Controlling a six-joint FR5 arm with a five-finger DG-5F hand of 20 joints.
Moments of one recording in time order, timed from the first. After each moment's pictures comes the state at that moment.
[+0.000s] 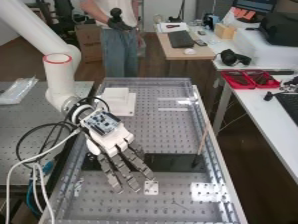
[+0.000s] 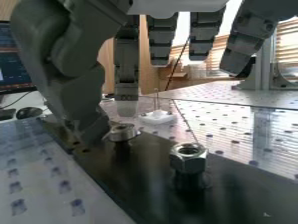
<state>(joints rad) 1.68 -2.05 -2.02 -2.37 -0.76 -0.59</state>
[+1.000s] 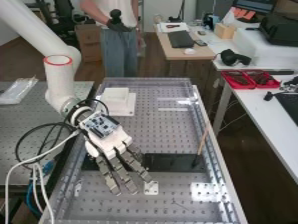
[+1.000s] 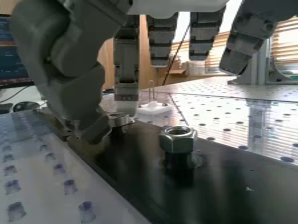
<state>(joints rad) 1.68 -2.06 -2.03 -2.38 -0.76 -0.58</state>
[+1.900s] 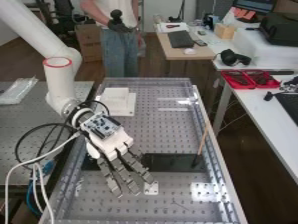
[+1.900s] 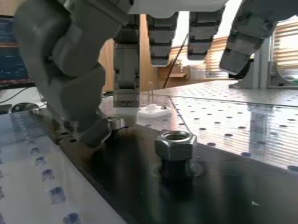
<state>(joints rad) 1.67 -2.07 -2.03 -2.35 -0.77 -0.61</state>
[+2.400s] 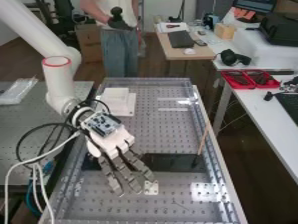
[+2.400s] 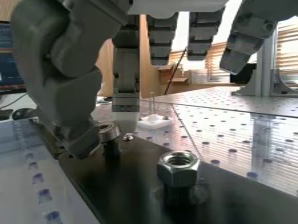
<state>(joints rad) 1.66 -2.06 -2.02 -2.33 -0.78 -0.64</state>
